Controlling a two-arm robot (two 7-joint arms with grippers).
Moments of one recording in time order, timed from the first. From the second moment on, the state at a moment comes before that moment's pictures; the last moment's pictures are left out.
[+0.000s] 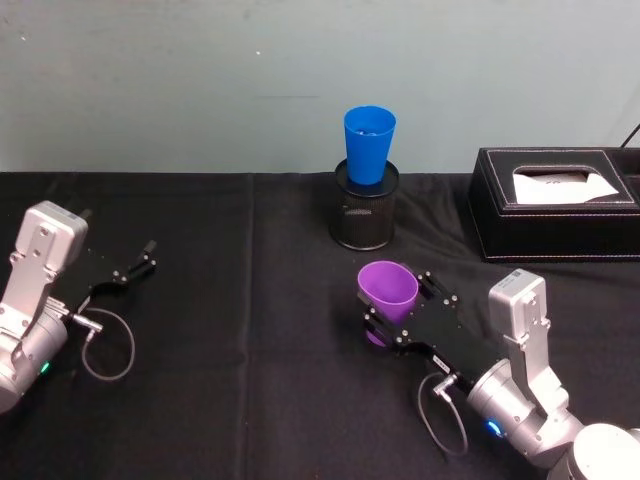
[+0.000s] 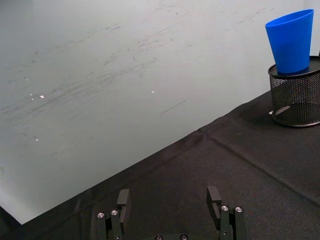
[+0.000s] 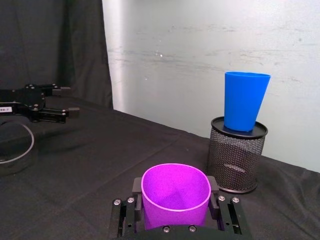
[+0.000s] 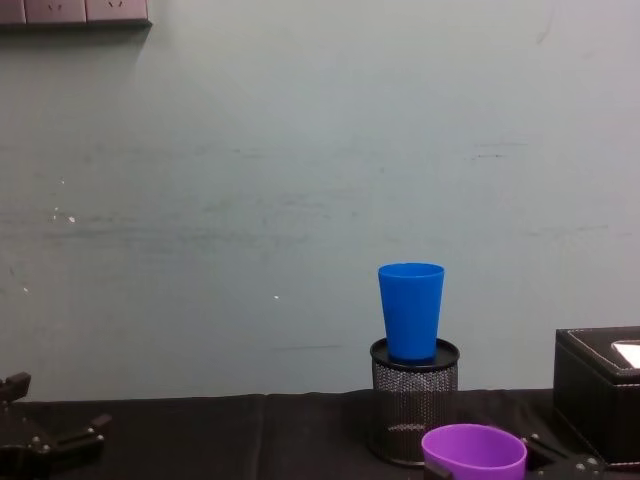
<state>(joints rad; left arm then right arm) -0.20 0.60 0.45 -1.41 -0.25 -0.12 0.03 0.10 0.27 -0.32 -1.34 0.21 -0.32 0.38</state>
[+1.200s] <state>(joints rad) -0.20 0.60 0.45 -1.41 -0.25 -0.12 0.03 0.10 0.26 -0.31 -1.33 0.20 -0.34 0.40</state>
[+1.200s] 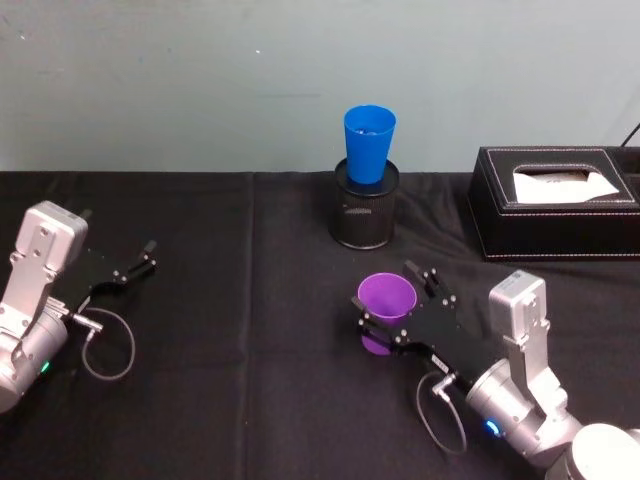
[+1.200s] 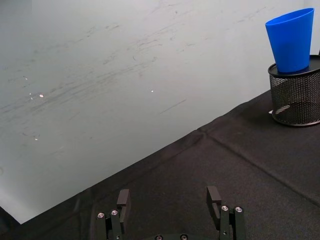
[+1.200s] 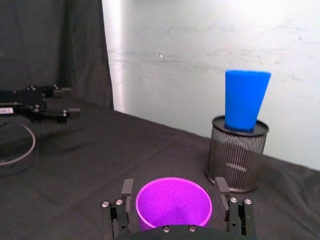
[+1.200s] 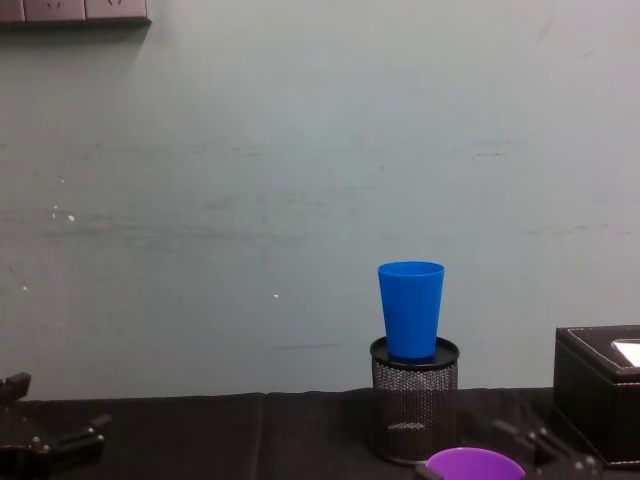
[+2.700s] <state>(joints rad) -0.20 0.60 0.45 -1.41 -0.25 -0.12 0.03 0.04 0.19 -0.11 -1.46 0.16 -0.07 0.11</state>
